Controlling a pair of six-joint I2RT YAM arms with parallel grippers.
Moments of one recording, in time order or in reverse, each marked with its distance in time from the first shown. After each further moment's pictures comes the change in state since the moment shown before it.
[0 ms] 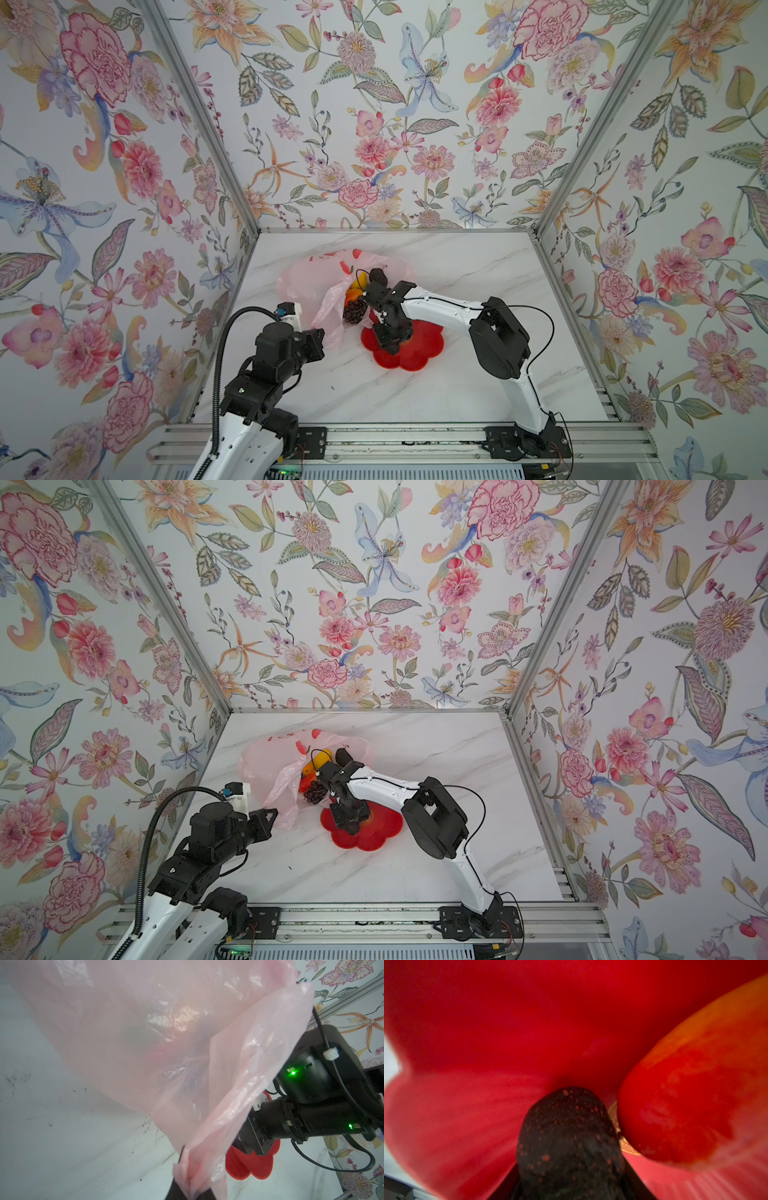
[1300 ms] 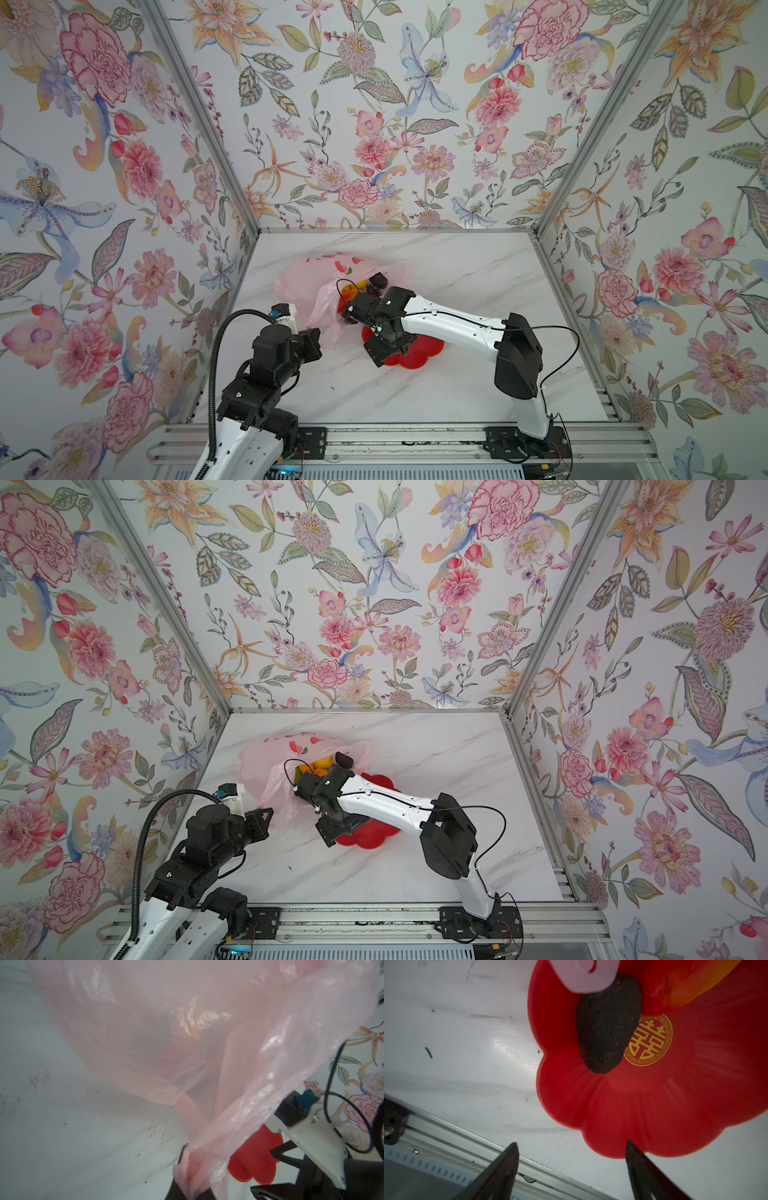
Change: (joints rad) left arm -0.001 -0.031 0.000 -0.016 -0.050 -0.018; right arm 0.136 -0.079 0.122 -0.232 0.134 -0.040
